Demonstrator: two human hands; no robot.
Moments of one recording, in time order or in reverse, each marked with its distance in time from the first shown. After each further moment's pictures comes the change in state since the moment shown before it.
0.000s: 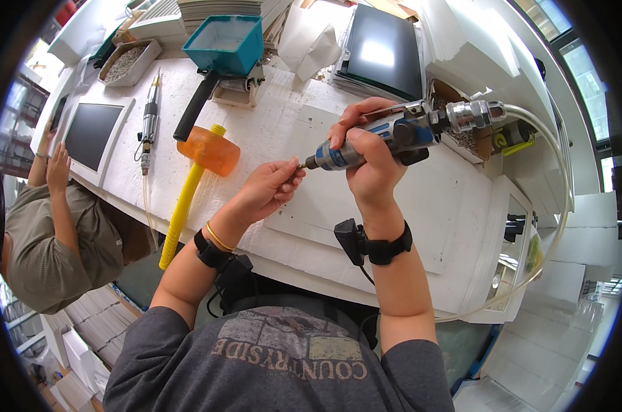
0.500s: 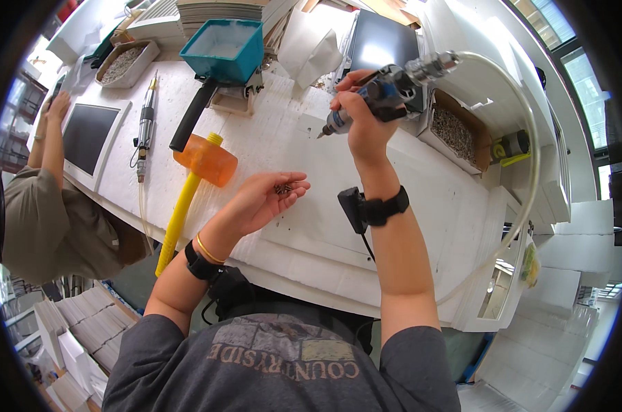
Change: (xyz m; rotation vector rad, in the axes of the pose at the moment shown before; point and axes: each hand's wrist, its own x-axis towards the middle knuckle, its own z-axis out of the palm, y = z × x) left_hand -0.005 0.009 0.003 -0.149 0.086 -0.042; right_hand 0.066 0.043 -0.020 -0.140 -0.022 -0.169
